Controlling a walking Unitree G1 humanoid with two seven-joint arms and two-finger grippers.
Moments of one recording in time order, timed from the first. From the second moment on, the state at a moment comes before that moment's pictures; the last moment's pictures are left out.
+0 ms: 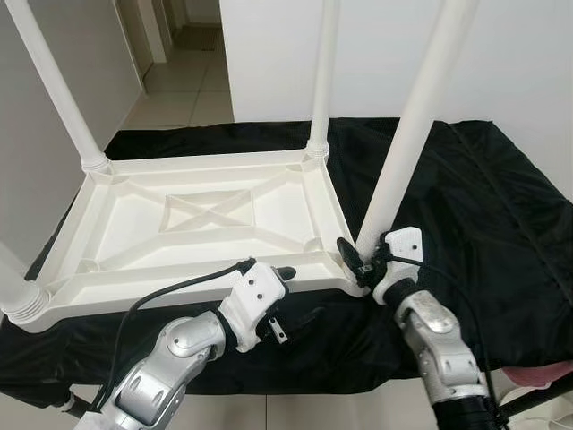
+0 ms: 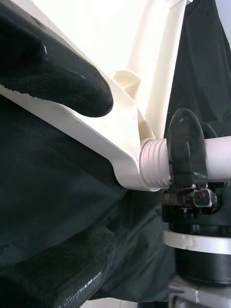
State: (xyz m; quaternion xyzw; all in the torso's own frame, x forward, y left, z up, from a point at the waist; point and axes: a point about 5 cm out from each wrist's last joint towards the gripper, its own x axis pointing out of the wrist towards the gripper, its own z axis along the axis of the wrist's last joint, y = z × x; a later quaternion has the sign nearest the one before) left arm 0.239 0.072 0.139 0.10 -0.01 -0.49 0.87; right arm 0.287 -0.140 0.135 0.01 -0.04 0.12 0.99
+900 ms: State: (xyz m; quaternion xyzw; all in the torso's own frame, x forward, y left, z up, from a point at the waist) left arm 0.234 0.068 0.138 0.10 -0.02 -0.50 0.86; right arm 0.278 -0.142 0.153 0.02 -0.06 0.10 0.99
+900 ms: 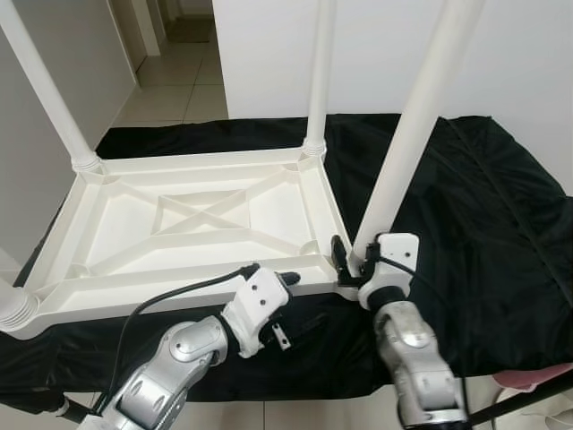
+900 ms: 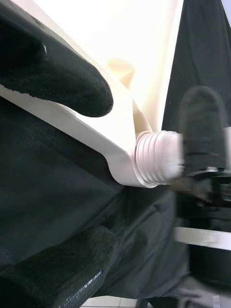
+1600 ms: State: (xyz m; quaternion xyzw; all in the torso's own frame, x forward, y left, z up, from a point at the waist) left arm 0.237 0.065 0.141 0.11 -0.03 -0.50 0.86; right arm 0.303 -0.156 0.139 -0.07 -0.02 0.33 0.94
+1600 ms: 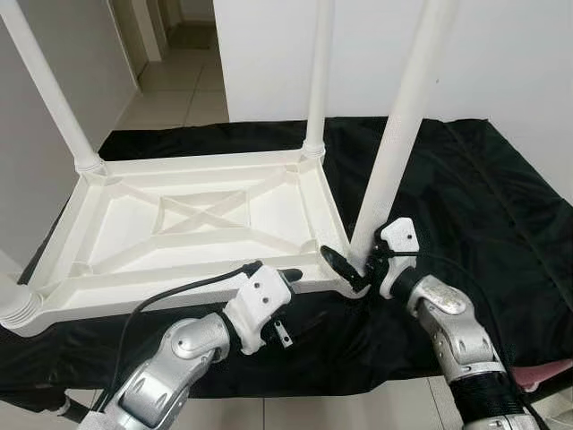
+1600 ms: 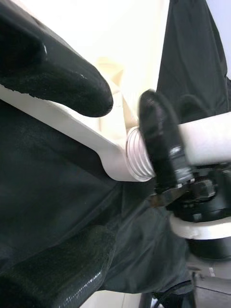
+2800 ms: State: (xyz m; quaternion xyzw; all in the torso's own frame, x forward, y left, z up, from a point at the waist) left arm 0.238 0.065 0.141 0.11 -0.03 -0.50 0.86; right arm 0.273 -0.136 0.138 0.02 -0.03 0.09 1.00
